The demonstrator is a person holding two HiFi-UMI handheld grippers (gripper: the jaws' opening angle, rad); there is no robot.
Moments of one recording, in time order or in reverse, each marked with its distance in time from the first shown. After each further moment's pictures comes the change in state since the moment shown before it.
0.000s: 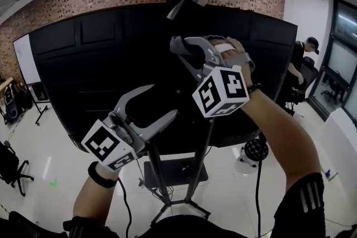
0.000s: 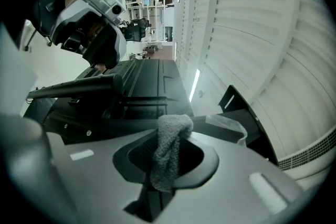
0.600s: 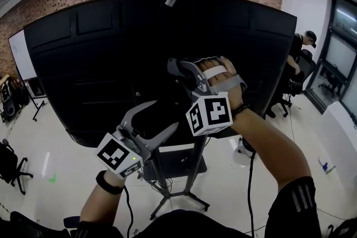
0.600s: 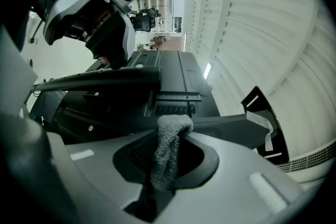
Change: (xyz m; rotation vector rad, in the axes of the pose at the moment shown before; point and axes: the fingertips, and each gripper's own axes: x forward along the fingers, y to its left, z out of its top) left arm -0.024 -0.025 -0.070 -0.090 0.079 0.024; right arm -0.005 0.093 -0.001 -0.075 0.118 0.049
